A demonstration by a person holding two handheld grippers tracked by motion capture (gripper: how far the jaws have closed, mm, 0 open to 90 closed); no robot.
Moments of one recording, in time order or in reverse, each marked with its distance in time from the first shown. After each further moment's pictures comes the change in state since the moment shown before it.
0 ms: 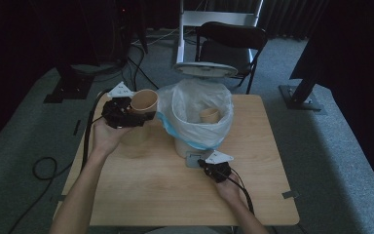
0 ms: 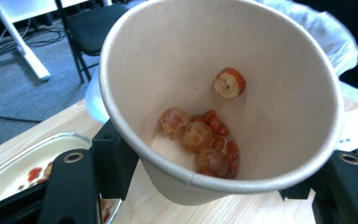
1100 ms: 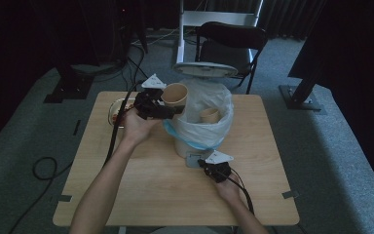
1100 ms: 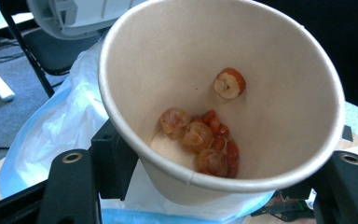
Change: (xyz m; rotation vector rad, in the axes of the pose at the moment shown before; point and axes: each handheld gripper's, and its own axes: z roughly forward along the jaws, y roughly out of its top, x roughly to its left) left arm -0.034 0.046 0.056 -0.020 -0.096 0.039; right arm 0.000 0.000 0.000 0.001 -0.001 -0.001
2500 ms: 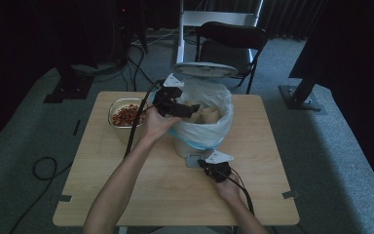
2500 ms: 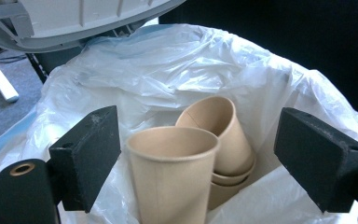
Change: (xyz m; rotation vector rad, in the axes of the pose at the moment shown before) left arm -0.009 0.010 0.047 -0.016 0.040 -0.024; right arm -0.001 0.000 0.000 -0.001 0.004 0.004
